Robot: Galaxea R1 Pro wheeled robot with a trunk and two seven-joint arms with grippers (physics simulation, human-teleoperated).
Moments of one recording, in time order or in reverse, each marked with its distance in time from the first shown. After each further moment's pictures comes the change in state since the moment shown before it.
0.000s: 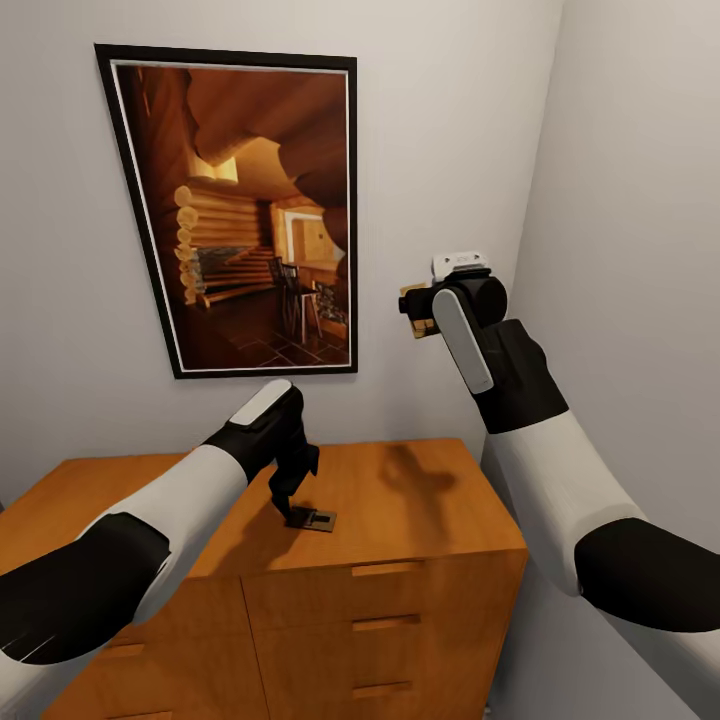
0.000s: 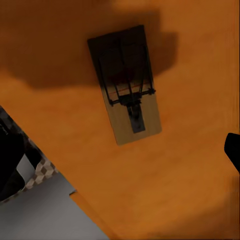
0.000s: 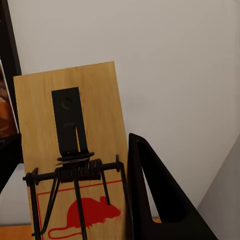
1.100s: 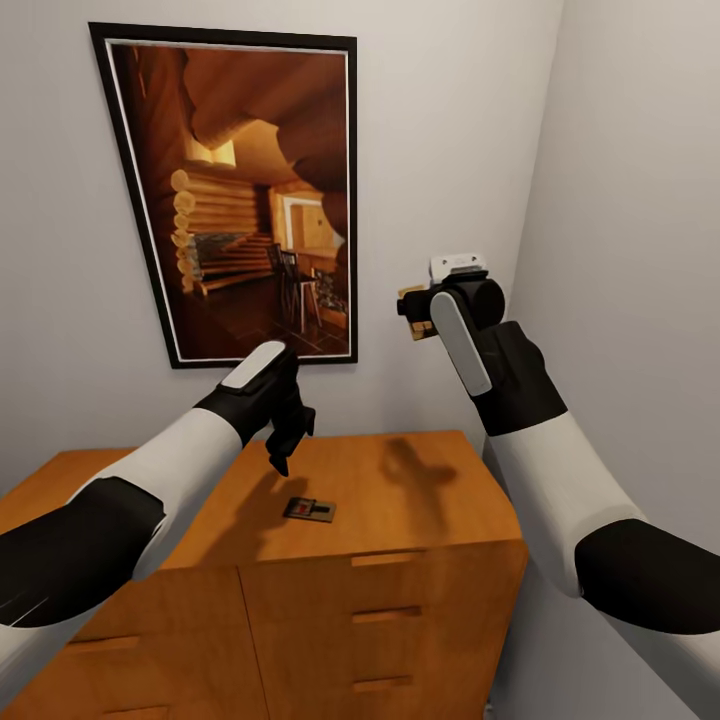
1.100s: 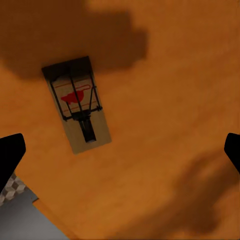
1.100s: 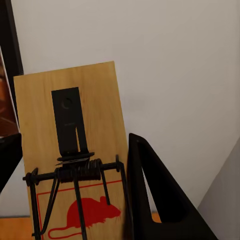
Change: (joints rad) left arm -0.122 0.011 0.000 0.001 0.000 -0.021 0.001; right arm 0.004 -0.001 0.013 0.000 0.000 0.000 0.002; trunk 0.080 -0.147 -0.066
